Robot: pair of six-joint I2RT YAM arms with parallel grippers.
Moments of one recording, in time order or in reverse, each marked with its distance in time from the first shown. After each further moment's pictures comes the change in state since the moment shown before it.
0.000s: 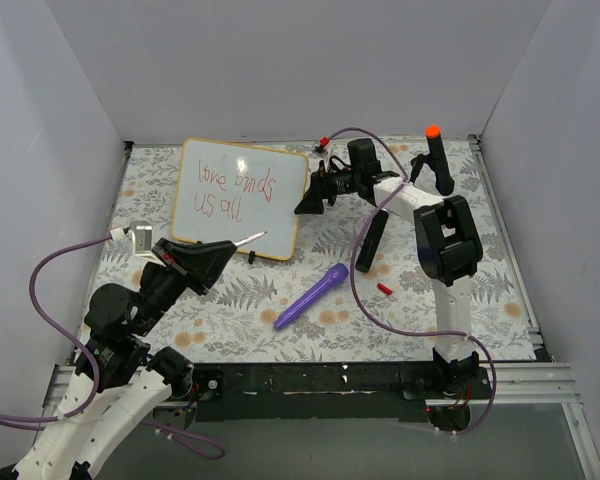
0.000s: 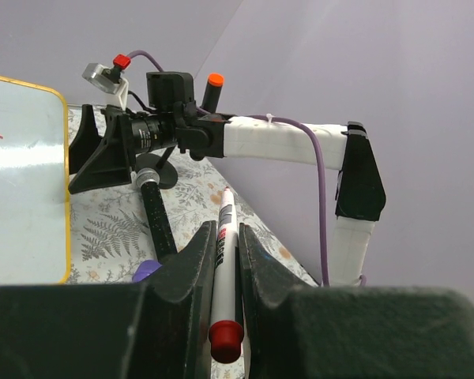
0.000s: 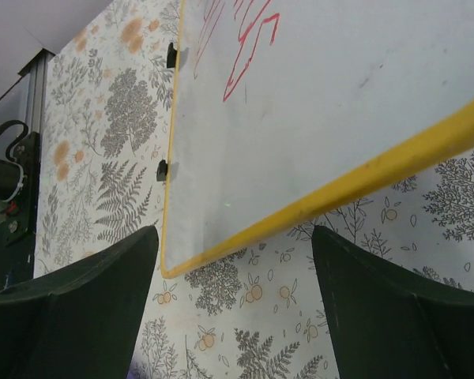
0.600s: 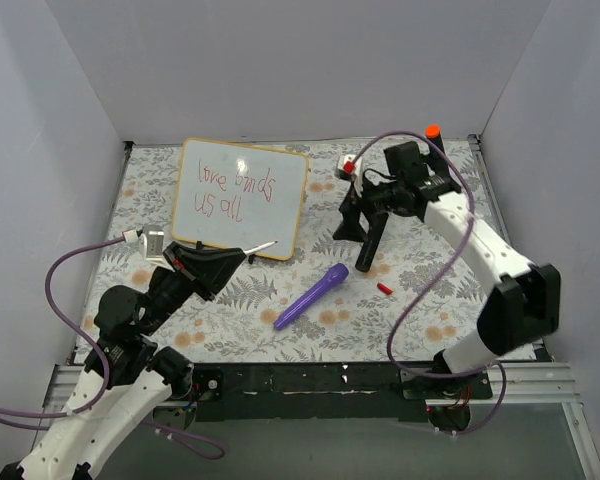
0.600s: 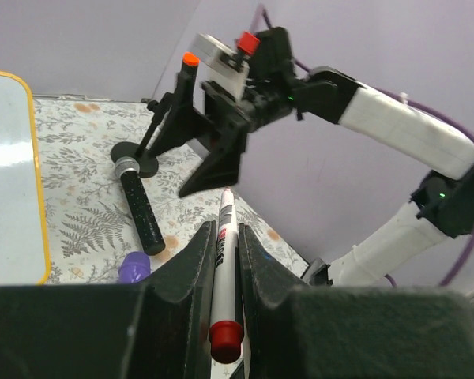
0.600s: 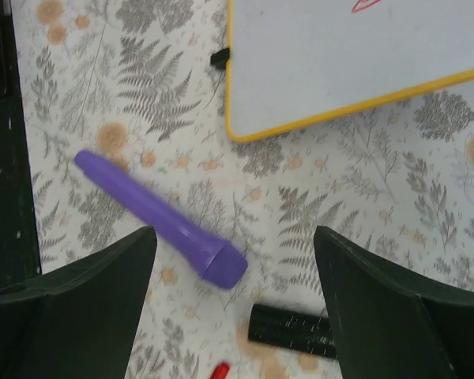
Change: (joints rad) left arm 0.000 -0.021 -0.080 0.077 0.080 -0.002; right arm -0.003 -0.516 -0.146 -0.654 0.170 -0.583
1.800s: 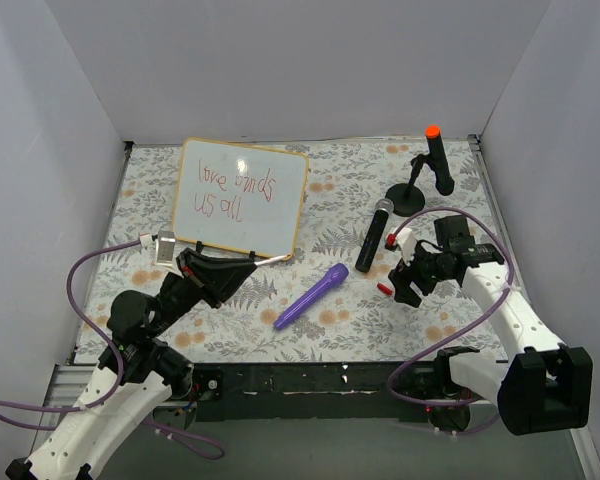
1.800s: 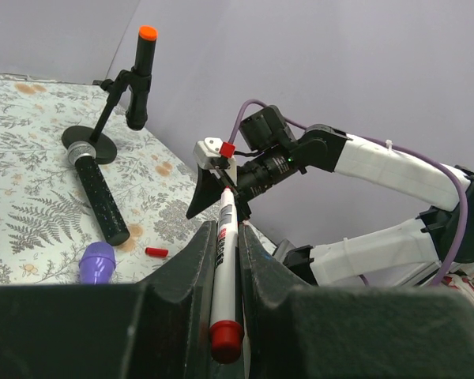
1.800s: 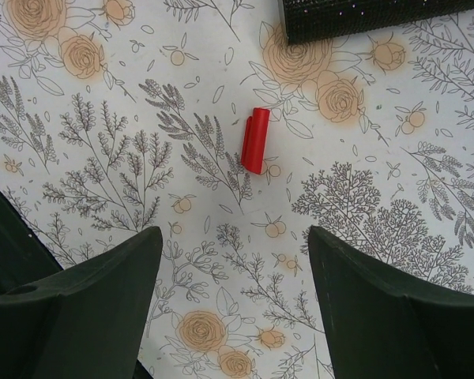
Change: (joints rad) left arm 0.000 -0.023 -0.150 0.178 0.127 -0.087; right arm -0.257 -0.569 -0.711 -0.168 0.348 -0.218
